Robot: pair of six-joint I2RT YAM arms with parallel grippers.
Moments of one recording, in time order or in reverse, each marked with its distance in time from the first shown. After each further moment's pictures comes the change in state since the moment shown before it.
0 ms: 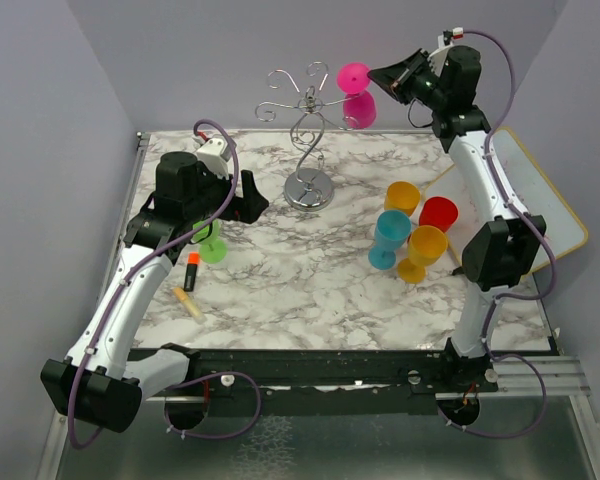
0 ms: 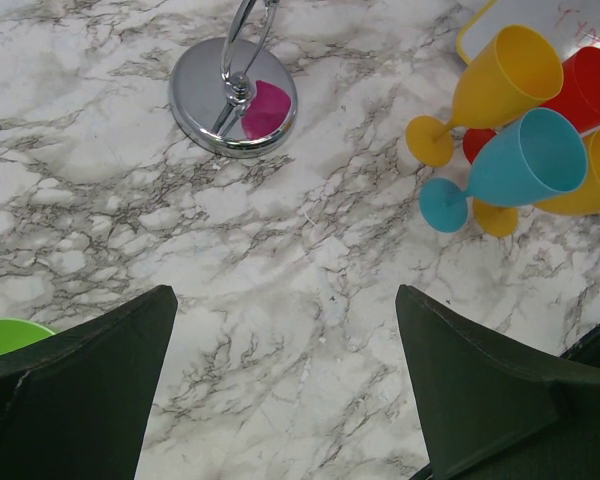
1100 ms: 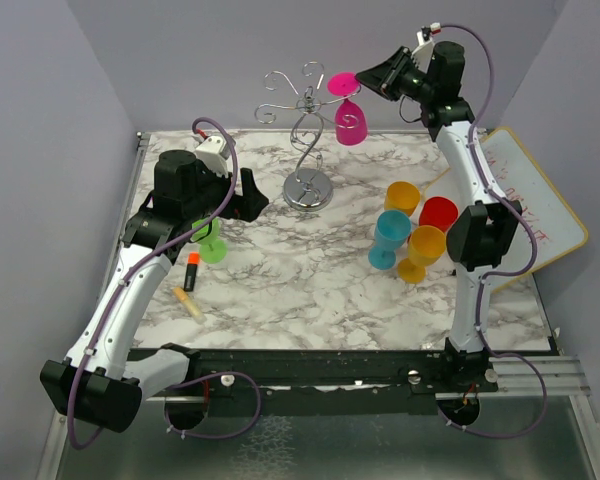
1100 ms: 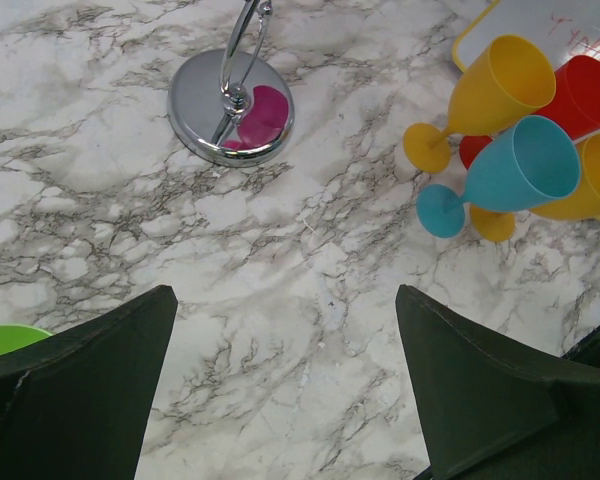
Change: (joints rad) left arm 0.000 0.001 0.015 0.000 0.000 0.000; right arm 0.000 0.222 0.252 -0.061 -0.136 -0.109
